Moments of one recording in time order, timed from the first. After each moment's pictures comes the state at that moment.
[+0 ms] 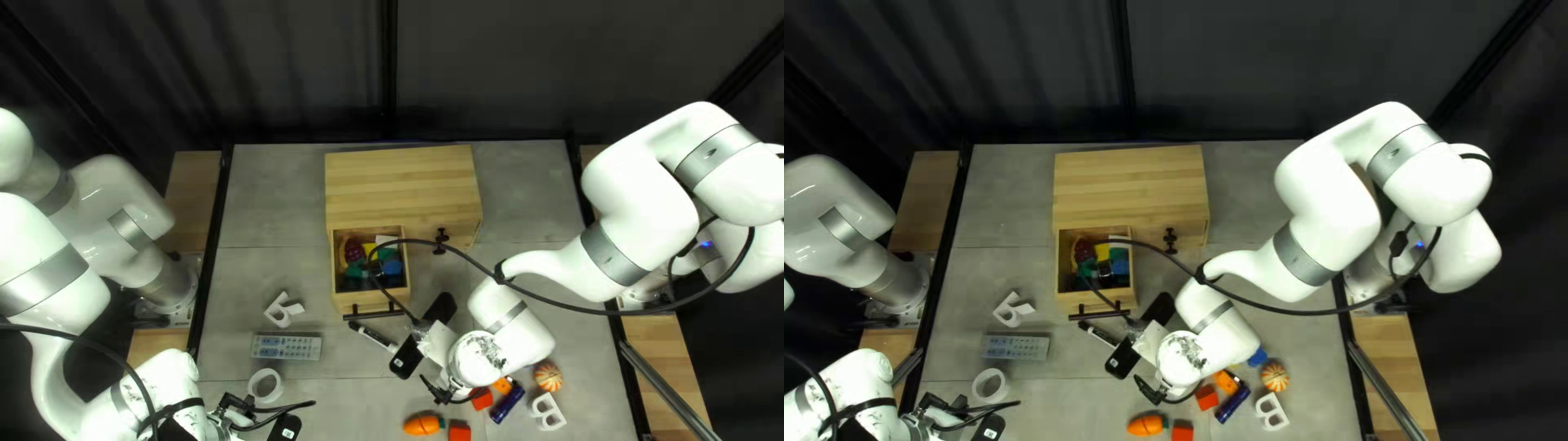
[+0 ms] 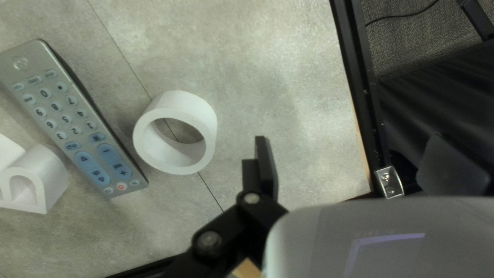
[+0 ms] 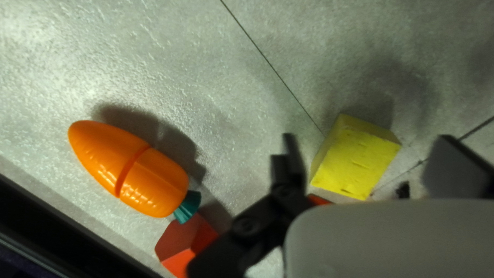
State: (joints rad) left arm -0.84 -0.06 -0.14 0.72 -0.07 0.78 -0.51; right arm 0.23 0.40 0.22 1.06 -0.22 0.72 1.26
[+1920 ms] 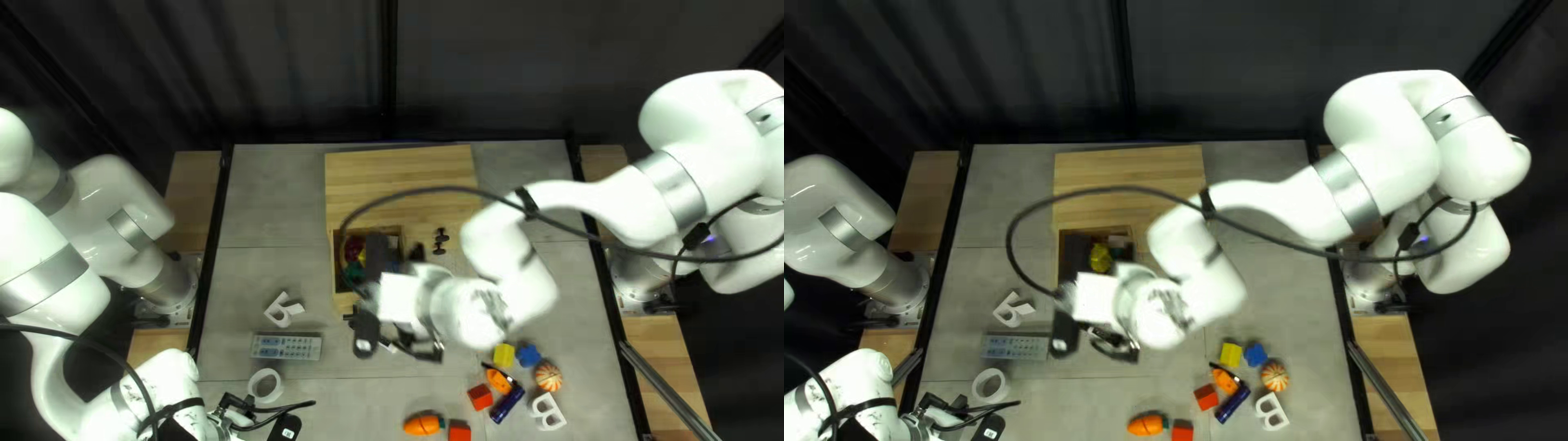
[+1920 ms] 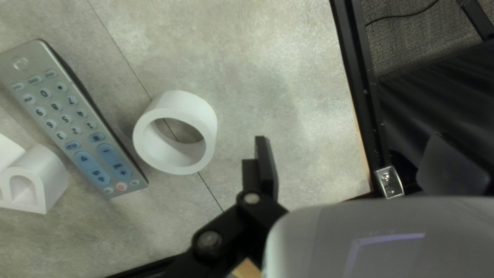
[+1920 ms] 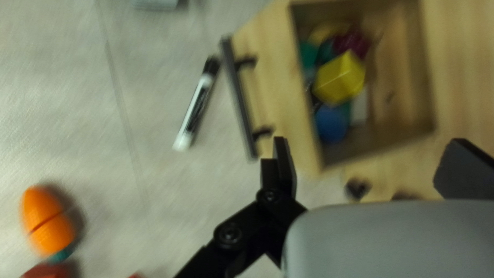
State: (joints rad) left arm -0.84 -0.06 -0.14 0.72 -0.07 0.78 -0.51; right arm 0.27 0.21 0.23 1.28 -0.49 1.11 0.90
